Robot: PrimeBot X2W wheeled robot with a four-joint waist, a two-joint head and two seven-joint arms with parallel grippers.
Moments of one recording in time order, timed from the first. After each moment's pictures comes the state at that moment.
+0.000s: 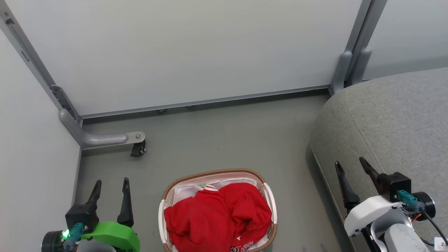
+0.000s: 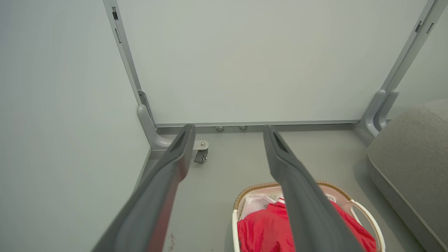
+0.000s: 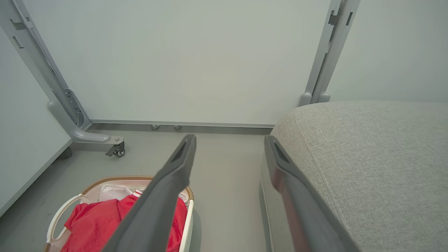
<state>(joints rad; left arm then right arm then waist) -0.07 0.08 -0.02 0.38 -0.18 -0.12 -0.23 -0.16 -0.13 0.04 0.39 0.16 0.13 -0.23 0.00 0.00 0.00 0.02</state>
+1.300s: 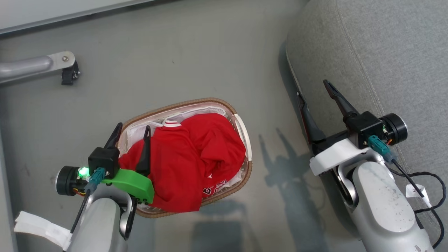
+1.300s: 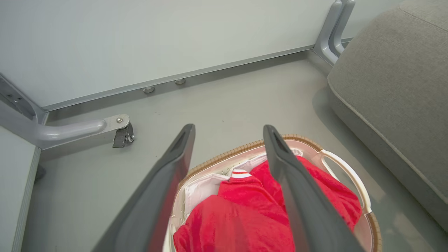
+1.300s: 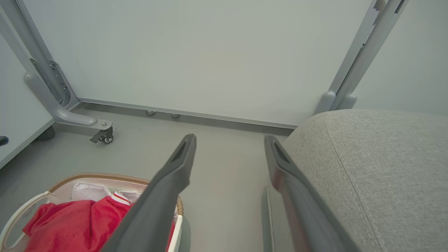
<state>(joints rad) -0.36 0.09 -0.15 0.52 -0.11 -0.13 -0.26 -0.43 -0.06 0.15 0.29 0.03 0.13 -0.26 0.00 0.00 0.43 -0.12</state>
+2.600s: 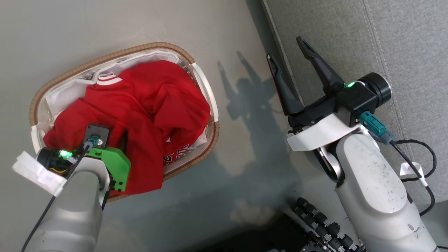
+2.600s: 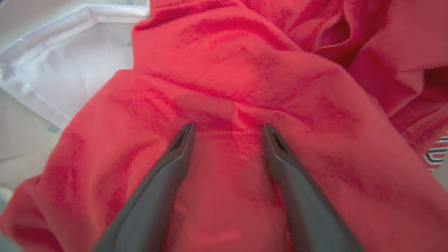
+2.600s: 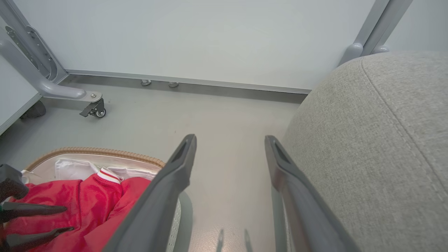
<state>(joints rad) -0.75 0.18 -0.33 1.21 -0.09 -0.13 -0.26 -0.57 -0.05 0.28 0.17 0.11 0.13 -0.26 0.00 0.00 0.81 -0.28</state>
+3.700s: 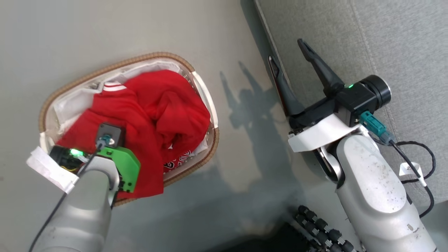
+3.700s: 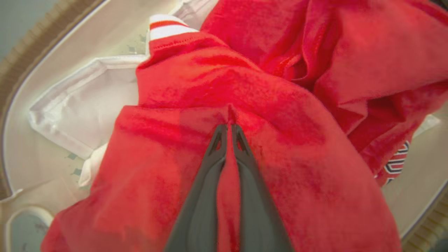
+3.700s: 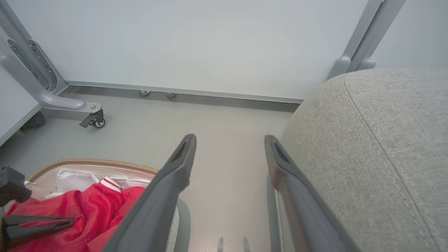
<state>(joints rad) -0.79 0.15 -0.41 1.27 -0.11 -0.12 -0.26 -0.56 -0.05 0.28 0.18 0.11 0.13 -0.26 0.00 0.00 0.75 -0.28</state>
